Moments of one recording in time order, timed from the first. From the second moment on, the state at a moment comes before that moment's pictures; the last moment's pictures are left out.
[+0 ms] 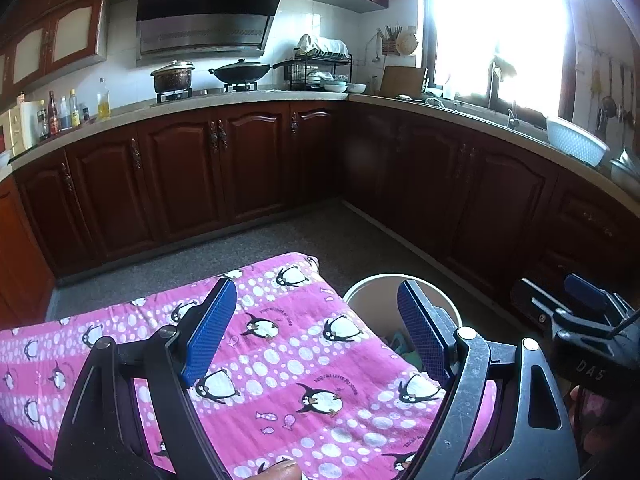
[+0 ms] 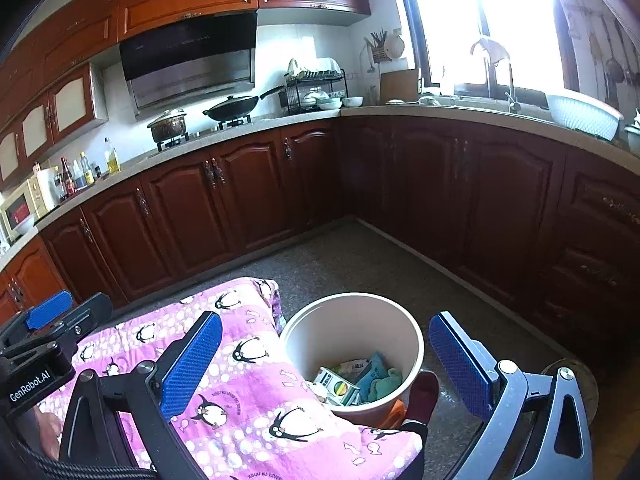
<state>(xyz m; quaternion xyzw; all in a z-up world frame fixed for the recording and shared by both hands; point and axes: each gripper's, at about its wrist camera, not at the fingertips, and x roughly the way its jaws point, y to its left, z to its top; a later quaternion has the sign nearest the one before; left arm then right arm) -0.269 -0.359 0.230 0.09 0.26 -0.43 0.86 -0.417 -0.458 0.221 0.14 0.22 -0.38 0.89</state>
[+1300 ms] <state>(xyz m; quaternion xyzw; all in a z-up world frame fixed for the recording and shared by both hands) -0.272 -0.355 0.234 0.09 0.25 -0.43 0.86 -0.412 -0.441 0.240 0.10 0.20 -0.38 0.90</state>
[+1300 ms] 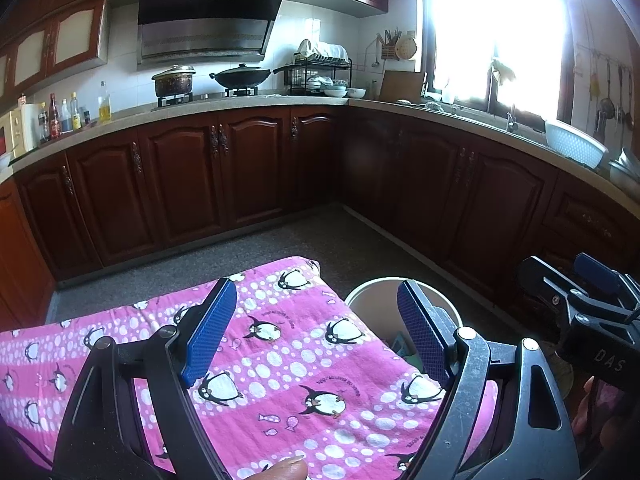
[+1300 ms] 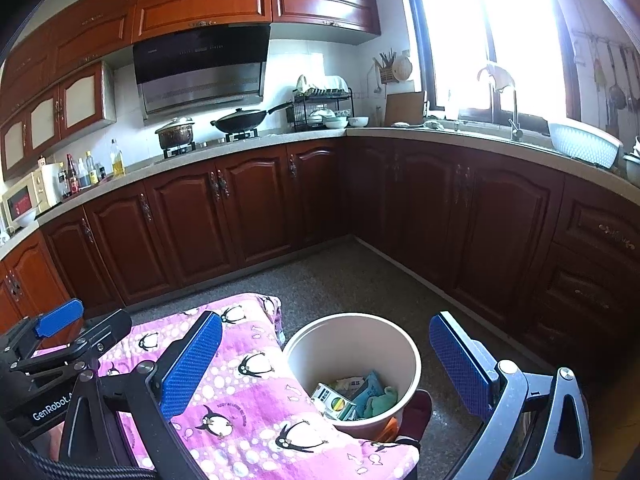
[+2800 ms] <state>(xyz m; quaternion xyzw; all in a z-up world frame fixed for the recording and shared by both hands) -0.265 -0.351 0.237 0.09 0.25 -0.42 0.87 -0.414 -0.443 0.238 0.11 0.19 -0.38 0.90</state>
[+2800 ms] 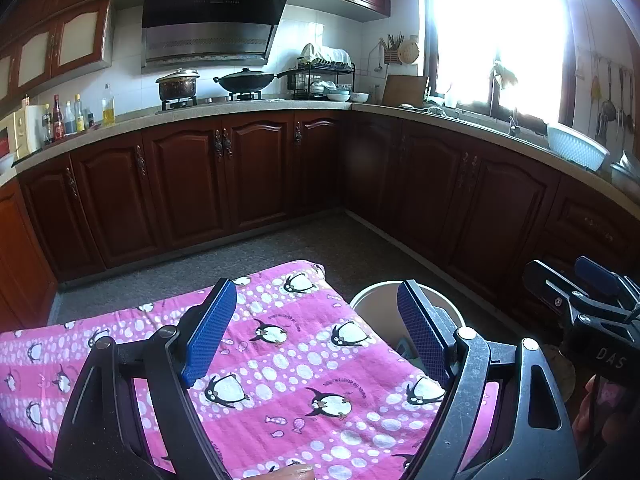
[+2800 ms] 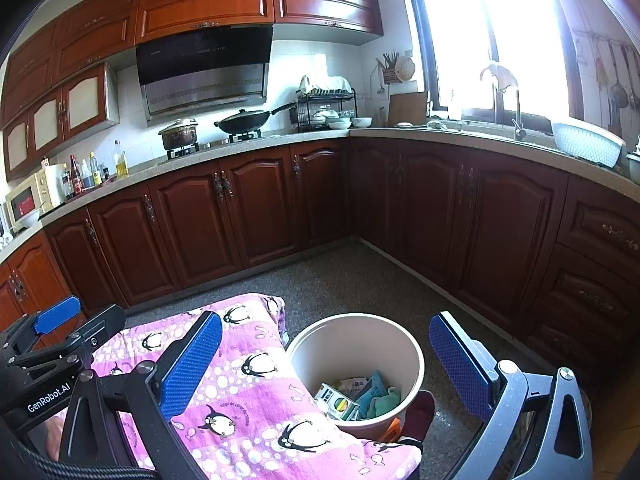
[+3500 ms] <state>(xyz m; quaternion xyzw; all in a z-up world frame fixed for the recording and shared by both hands) -0.266 -0.354 0.232 0.09 0.24 -0.42 0.87 -0.416 -0.446 0.237 0.11 0.20 -0.37 0.90</state>
